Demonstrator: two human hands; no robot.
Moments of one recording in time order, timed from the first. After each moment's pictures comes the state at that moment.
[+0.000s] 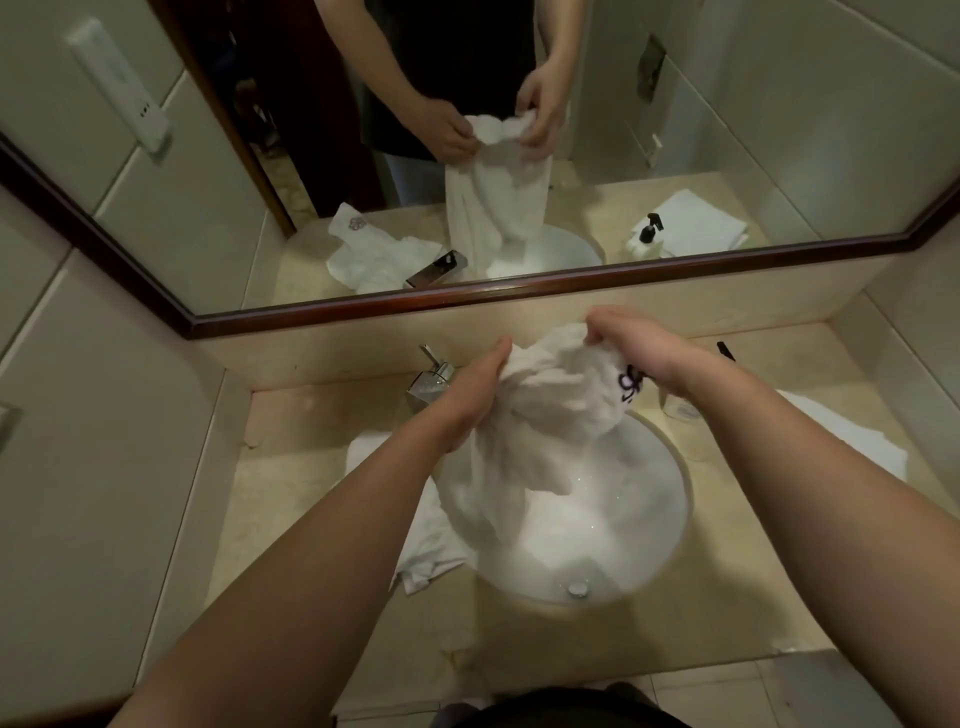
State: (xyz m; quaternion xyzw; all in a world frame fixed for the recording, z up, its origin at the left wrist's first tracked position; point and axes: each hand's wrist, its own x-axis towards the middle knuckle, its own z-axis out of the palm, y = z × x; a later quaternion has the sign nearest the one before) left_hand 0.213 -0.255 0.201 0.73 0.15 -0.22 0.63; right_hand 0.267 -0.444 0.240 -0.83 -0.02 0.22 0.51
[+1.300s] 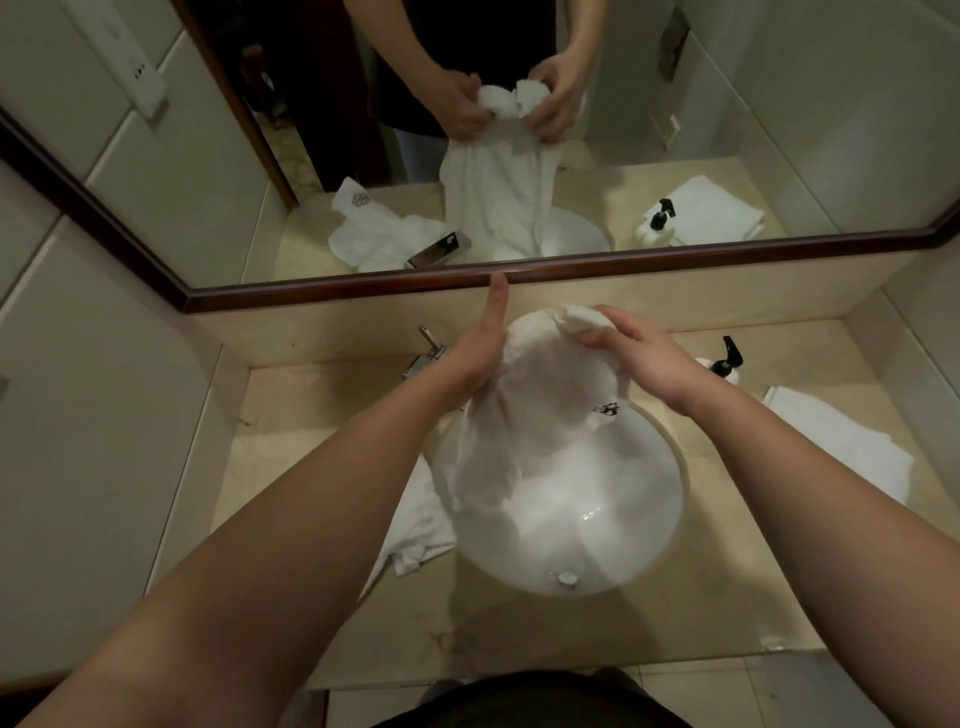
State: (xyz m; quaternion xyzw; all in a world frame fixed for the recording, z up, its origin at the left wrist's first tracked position) left_hand 0.235 -0.265 0.221 0.77 0.19 -0.21 0.57; right_hand 0.261 -0.462 0.215 -0.82 -0.10 0.18 0.54
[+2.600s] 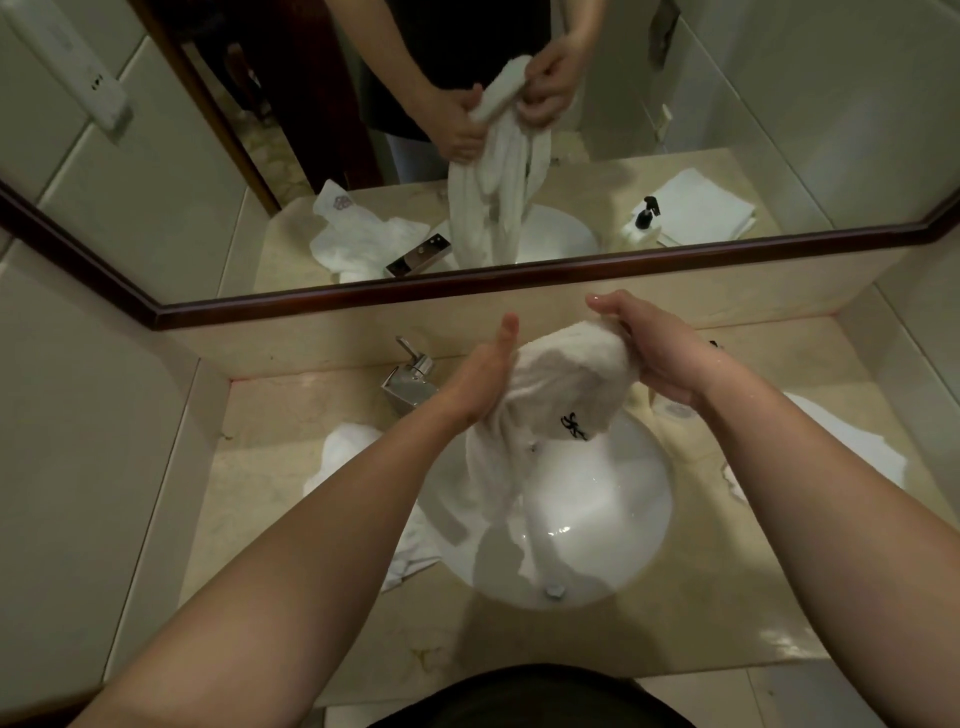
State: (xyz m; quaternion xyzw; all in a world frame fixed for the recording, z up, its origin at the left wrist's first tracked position) left_hand 0.244 -0.294 0.201 0.83 0.09 -0.20 0.52; right_hand 0.289 -0.482 0.230 -0.71 0.02 0.29 0.64
